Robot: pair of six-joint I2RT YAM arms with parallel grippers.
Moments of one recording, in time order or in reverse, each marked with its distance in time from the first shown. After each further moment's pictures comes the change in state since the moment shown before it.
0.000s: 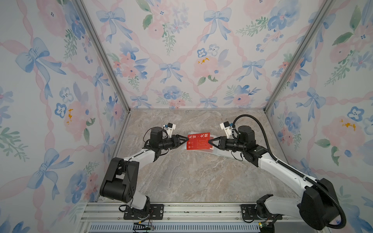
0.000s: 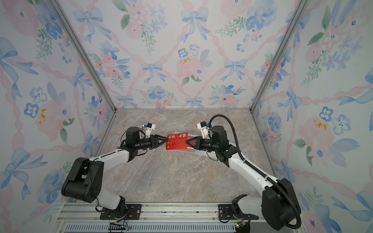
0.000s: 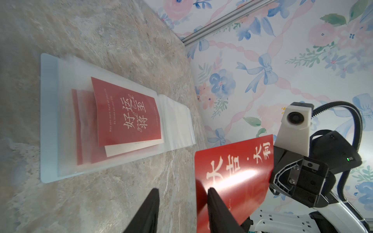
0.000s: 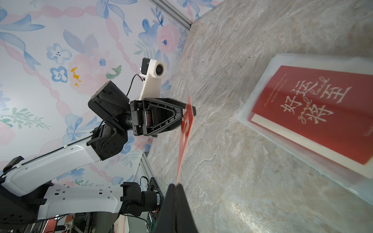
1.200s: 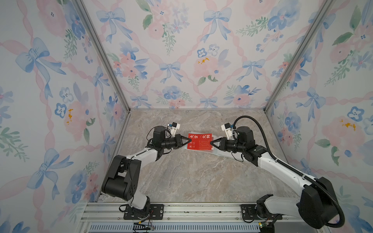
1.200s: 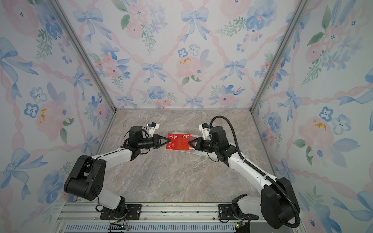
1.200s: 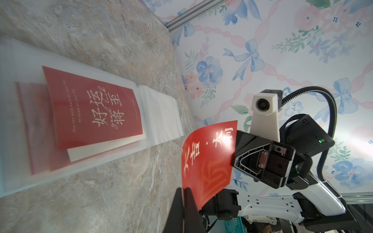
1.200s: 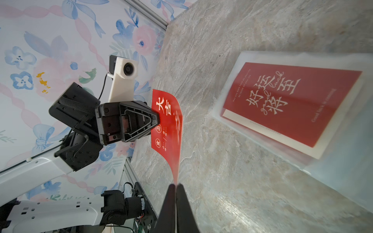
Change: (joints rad) left arm -0.042 0.031 0.029 0.041 0.056 -0.032; right arm -0.006 0.009 0.000 -0.111 0.100 -0.062
